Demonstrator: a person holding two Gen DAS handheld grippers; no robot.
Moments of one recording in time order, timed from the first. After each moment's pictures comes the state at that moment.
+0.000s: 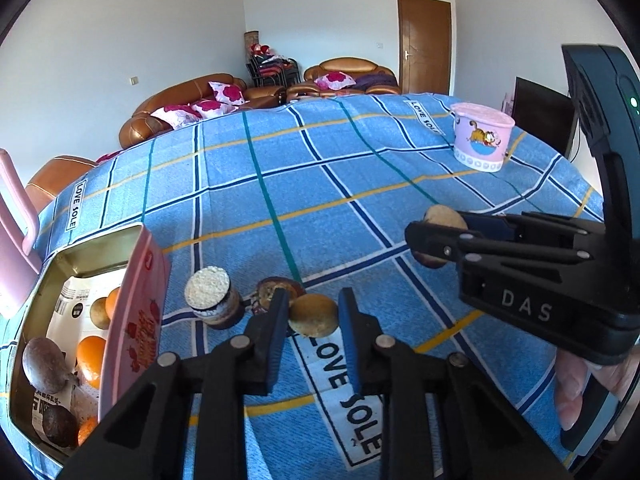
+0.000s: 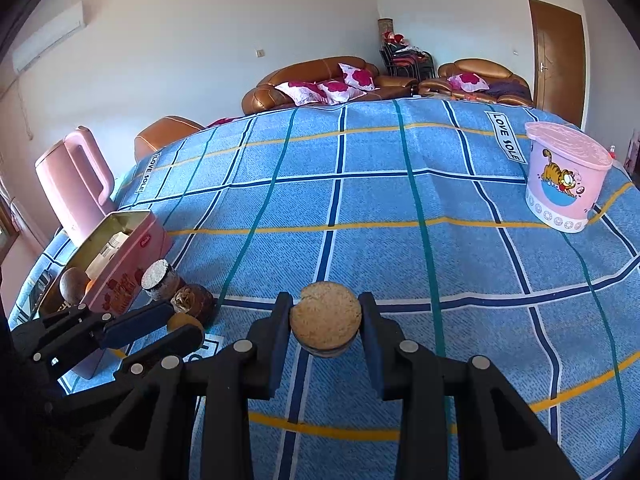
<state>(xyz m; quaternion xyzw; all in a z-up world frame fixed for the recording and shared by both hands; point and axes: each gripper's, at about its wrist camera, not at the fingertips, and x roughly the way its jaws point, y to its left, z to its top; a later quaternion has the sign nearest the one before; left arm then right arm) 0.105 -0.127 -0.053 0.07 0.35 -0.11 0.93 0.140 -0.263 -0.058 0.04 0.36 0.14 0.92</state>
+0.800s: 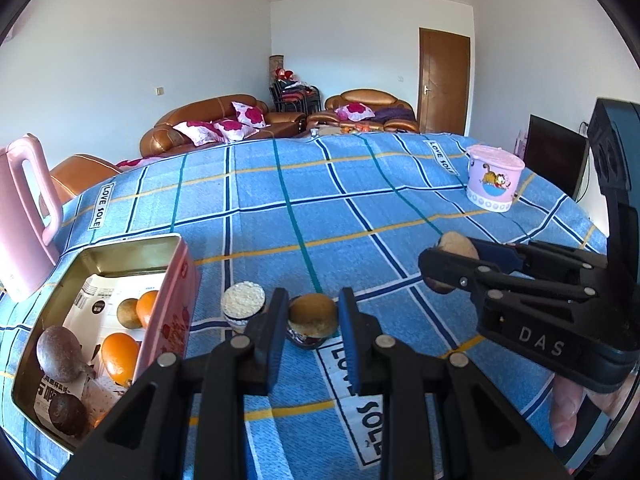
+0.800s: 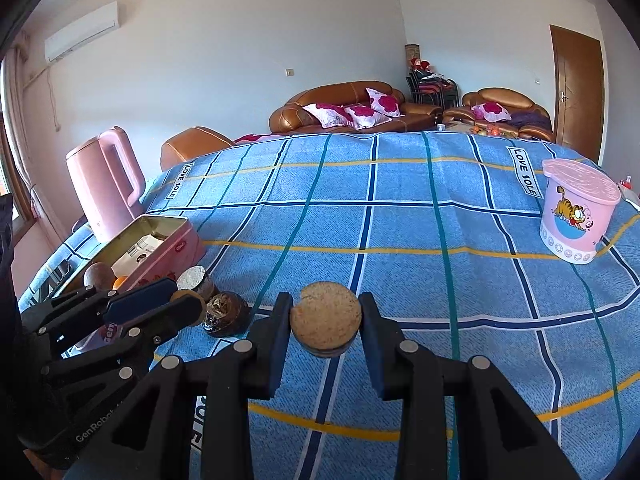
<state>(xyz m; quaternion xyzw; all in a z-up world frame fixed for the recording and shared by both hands) 0.091 -0.106 -0.040 0.03 0.30 -0.08 0.95 0.124 -0.255 -0.046 0.02 0.31 0.18 0.93</state>
